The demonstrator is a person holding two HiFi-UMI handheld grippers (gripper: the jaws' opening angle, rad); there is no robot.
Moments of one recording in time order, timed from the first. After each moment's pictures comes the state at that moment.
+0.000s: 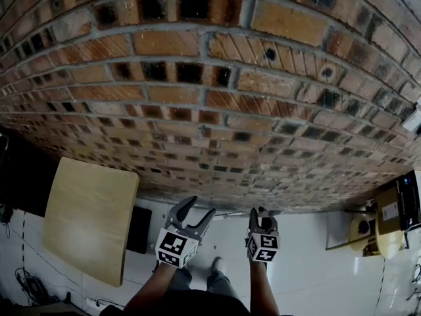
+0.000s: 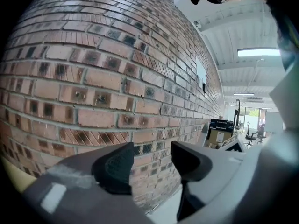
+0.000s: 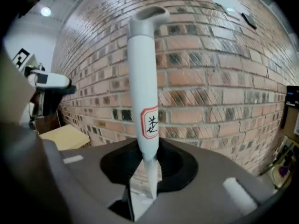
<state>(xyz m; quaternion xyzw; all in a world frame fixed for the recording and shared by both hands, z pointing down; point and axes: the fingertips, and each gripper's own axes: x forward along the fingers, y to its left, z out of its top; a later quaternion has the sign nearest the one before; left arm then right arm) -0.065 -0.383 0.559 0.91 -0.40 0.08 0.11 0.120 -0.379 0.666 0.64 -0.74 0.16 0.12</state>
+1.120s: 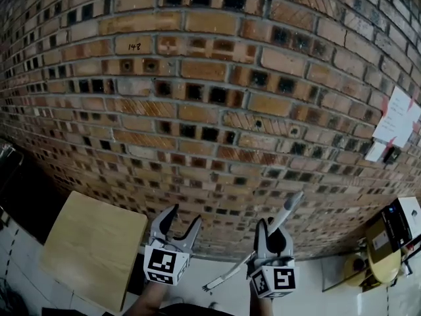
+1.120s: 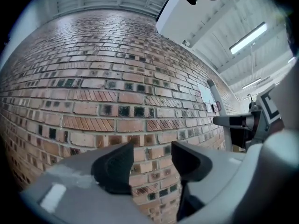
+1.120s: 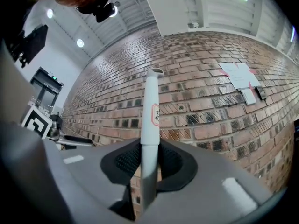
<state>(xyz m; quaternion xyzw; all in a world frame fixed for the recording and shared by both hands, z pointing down) -0.147 -0.357 0.355 0.86 -0.50 0.00 -0.04 0.042 -0.311 0.316 0.62 -0.78 -0.06 -0.09</state>
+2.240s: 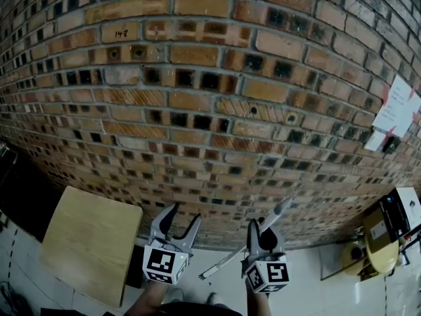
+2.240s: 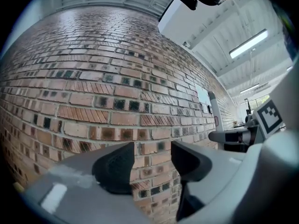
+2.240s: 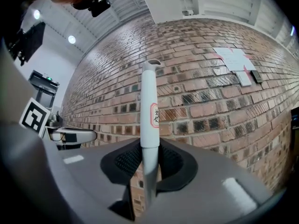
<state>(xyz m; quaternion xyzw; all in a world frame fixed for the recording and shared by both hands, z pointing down) -0.130 -0.353 0.378 0.88 -0.48 -0.01 -0.02 0.048 -0.318 0.377 0.63 -0.78 0.01 -0.05</state>
